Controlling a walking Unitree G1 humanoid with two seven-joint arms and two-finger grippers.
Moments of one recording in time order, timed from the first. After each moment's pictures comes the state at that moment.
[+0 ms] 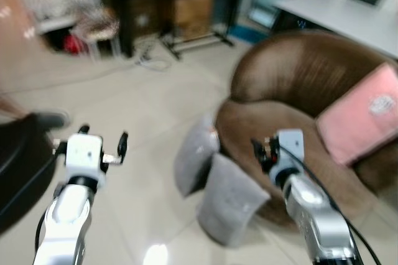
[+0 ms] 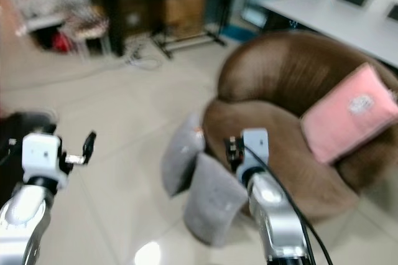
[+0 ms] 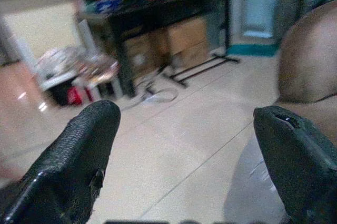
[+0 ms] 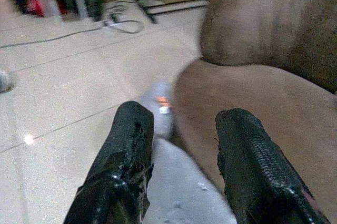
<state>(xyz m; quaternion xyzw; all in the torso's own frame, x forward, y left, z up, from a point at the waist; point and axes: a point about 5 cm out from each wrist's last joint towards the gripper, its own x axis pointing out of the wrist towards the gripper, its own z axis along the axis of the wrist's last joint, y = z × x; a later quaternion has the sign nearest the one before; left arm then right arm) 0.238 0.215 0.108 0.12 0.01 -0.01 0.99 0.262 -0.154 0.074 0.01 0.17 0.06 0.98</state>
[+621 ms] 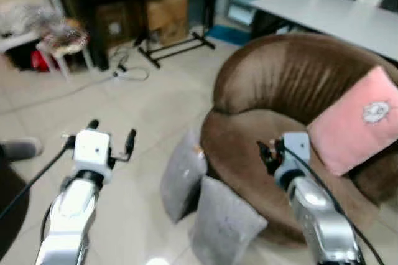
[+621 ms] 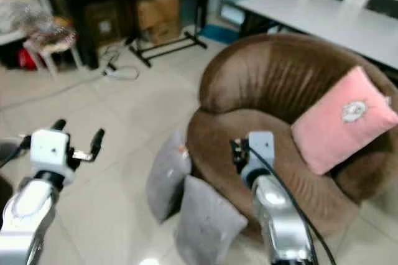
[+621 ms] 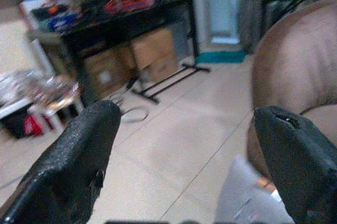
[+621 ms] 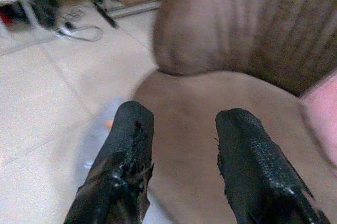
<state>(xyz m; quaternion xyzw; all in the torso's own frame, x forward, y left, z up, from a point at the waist) 0.243 0.201 0.108 0.11 0.01 -0.05 0.99 0.257 -0.167 0.068 0.00 0.18 0.03 0.98</state>
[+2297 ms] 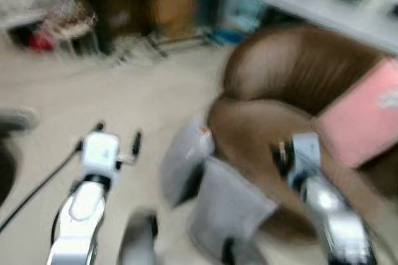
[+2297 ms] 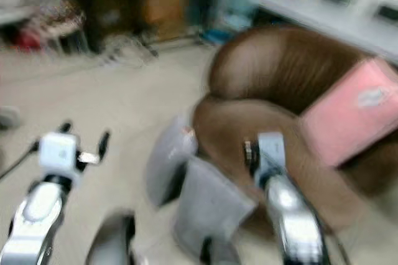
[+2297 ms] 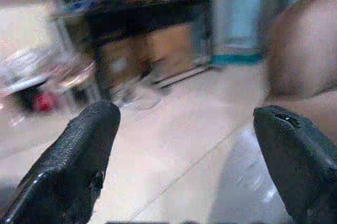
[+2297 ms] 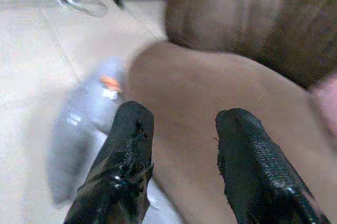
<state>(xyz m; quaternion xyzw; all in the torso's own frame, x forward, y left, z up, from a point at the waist) 0.230 0.204 0.090 0.12 0.02 -0.01 0.99 0.270 -0.182 0.075 -0.04 0.17 0.04 0.98</state>
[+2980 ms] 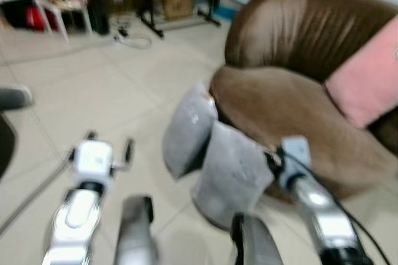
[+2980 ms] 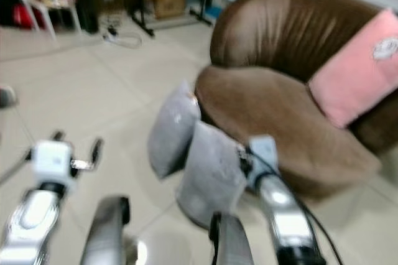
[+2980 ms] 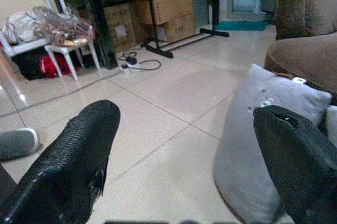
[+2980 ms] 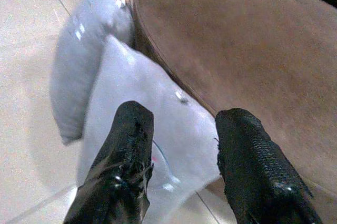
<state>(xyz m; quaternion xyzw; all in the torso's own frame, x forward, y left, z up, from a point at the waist) 0.232 0.217 0.091 0.13 0.02 0.02 0.99 0.272 -0.173 0.044 -0.04 0.21 0.06 0.98</state>
